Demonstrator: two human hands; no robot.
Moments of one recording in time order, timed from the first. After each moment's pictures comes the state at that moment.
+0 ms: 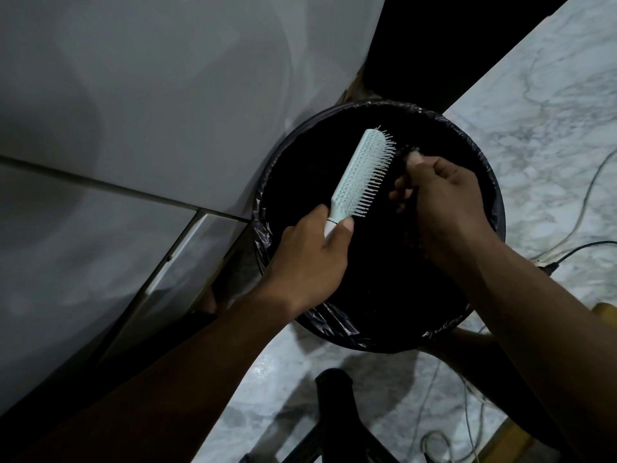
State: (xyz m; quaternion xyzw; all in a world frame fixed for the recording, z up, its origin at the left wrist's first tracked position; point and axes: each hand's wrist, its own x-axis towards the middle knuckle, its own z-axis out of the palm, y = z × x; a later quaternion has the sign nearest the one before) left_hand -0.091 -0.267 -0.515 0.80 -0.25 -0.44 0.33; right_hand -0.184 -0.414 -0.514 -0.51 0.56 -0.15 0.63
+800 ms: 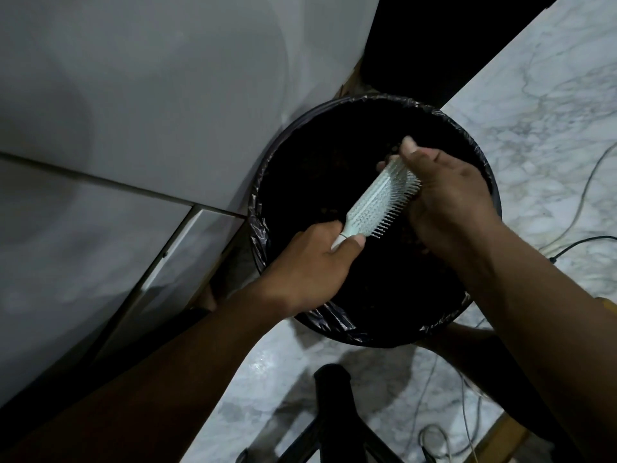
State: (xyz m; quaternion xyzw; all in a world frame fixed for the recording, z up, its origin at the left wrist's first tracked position) left_hand -0.095 -0.262 -0.524 0.71 -0.24 -0.57 0.33; right_hand -0.183 -0.421 -0.519 -0.36 0.53 -0.19 0.74
